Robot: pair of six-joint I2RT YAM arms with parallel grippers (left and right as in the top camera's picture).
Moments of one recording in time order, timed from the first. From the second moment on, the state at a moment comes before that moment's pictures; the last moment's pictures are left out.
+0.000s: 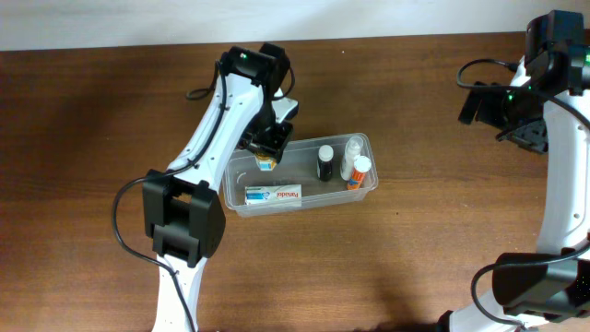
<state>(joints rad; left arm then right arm) -0.41 2.28 2.20 -1.57 0.13 0.08 -0.20 1.78 2.00 -1.56 0.00 0.29</state>
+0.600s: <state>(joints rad) -0.45 2.28 2.03 -1.39 0.11 0.17 -0.20 1.78 2.00 -1.56 0.00 0.29</state>
